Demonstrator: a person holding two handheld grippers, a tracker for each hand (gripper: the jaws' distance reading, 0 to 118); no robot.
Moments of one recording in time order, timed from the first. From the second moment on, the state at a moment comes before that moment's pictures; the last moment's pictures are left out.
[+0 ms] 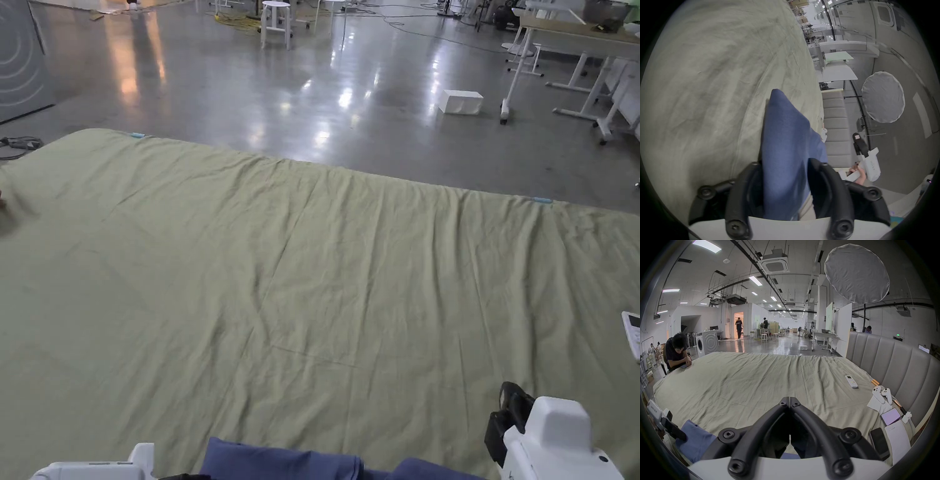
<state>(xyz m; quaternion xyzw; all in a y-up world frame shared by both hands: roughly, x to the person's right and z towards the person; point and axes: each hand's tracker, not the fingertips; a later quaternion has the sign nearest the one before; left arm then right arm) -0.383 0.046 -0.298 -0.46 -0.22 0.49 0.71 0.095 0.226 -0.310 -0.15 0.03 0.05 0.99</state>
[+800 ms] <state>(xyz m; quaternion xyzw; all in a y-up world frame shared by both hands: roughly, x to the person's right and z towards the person) -0.406 0.219 -0.308 -0.49 -0.11 0.14 0.85 0.096 0.225 -0.308 -0.16 0.03 0.06 0.98</state>
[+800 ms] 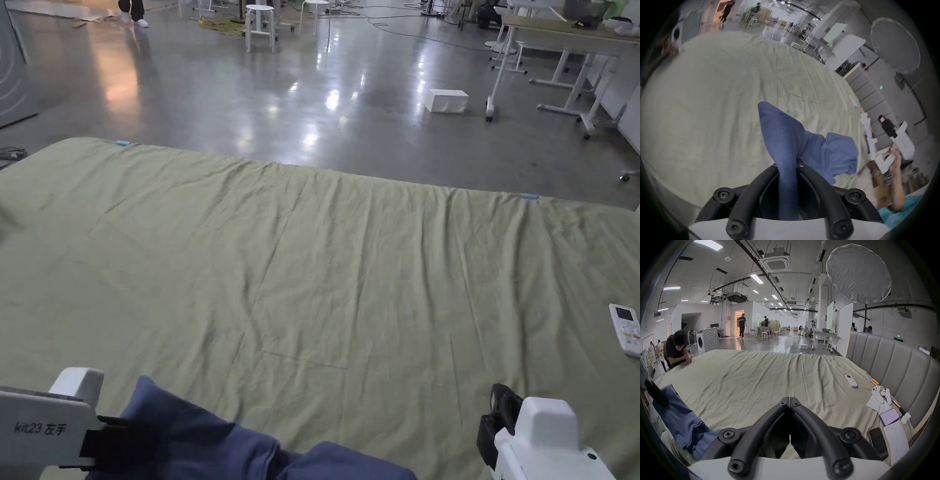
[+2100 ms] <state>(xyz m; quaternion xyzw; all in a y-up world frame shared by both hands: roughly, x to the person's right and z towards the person) -0.132 0.215 -0.331 -0.52 -0.22 0.14 0.82 0.110 0.211 -0.302 -0.17 0.03 0.04 0.98</state>
